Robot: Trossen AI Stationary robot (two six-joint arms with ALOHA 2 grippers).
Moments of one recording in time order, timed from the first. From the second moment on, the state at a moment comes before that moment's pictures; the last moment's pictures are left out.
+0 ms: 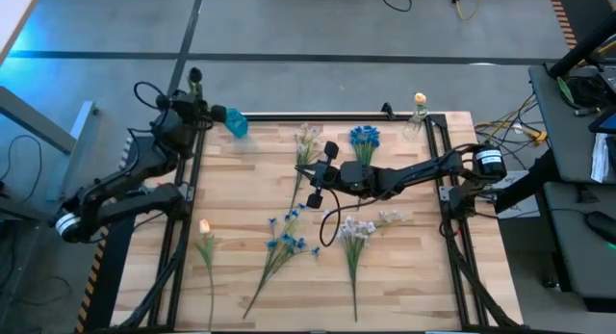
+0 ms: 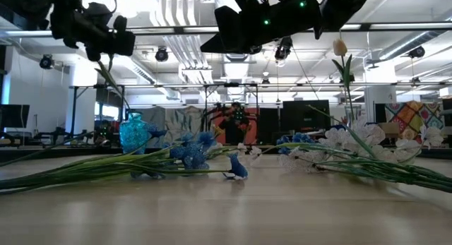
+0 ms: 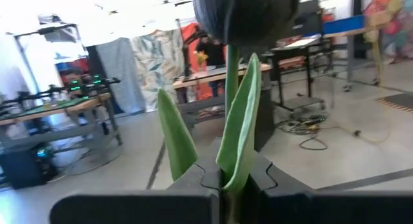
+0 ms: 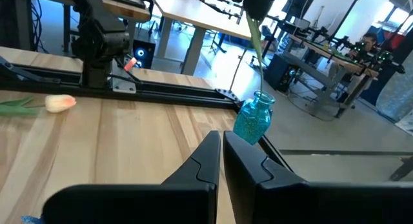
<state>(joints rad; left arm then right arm) 0.79 0.77 0.48 0.42 -0.67 0.27 -0.01 1.75 1.00 0.60 0.36 -0.26</state>
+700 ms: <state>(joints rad) 0.79 0.77 0.72 -0.17 -0.69 0.17 -0.01 1.75 1.00 0.60 0.36 -0.26</state>
